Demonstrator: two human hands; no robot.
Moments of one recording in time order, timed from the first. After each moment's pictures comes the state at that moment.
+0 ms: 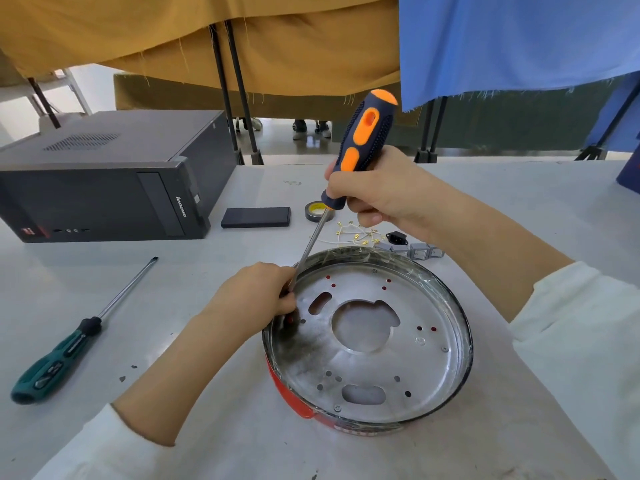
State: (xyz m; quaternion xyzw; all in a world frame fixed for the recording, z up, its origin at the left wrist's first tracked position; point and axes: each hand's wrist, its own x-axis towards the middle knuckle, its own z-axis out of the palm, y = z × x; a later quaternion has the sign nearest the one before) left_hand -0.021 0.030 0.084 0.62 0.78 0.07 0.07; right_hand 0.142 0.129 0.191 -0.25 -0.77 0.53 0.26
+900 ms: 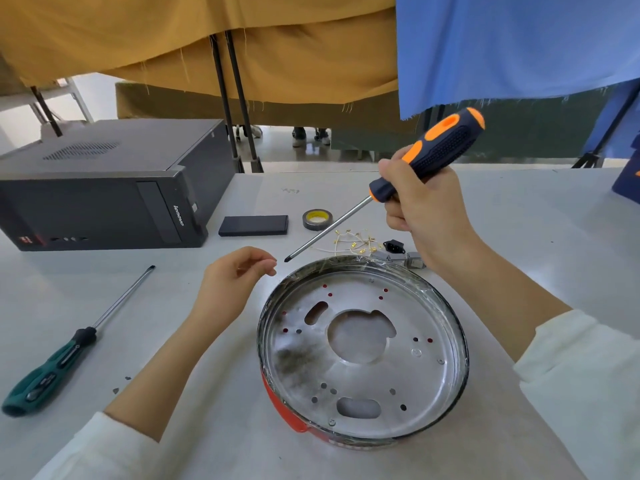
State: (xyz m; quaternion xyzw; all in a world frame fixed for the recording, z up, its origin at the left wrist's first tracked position) left_hand -0.056 0.036 0.061 0.51 0.69 0.50 0.14; right_hand 0.164 0.139 0.166 -0.24 -0.60 0.56 0.52
